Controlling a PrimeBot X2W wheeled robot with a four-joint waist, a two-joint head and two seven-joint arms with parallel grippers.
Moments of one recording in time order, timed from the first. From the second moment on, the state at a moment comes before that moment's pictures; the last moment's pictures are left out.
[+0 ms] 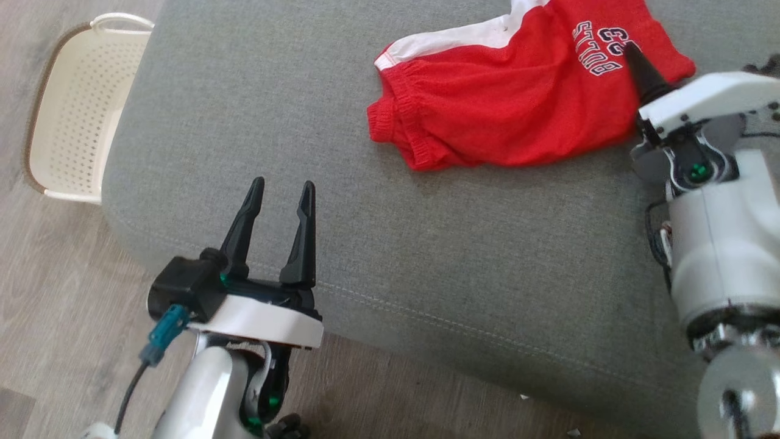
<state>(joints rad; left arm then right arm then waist) -0.15 0.04 -0.32 0.06 -0.28 0.03 -0.26 -0.95 -0.09 -0.24 1.08 0.61 0.13 0.33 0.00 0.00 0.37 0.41</state>
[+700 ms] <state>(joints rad) -0.17 0.04 -0.31 0.01 -0.37 0.04 -0.26 -1.12 -0.11 -0.56 1.27 0.06 0.14 0.40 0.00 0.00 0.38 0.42</state>
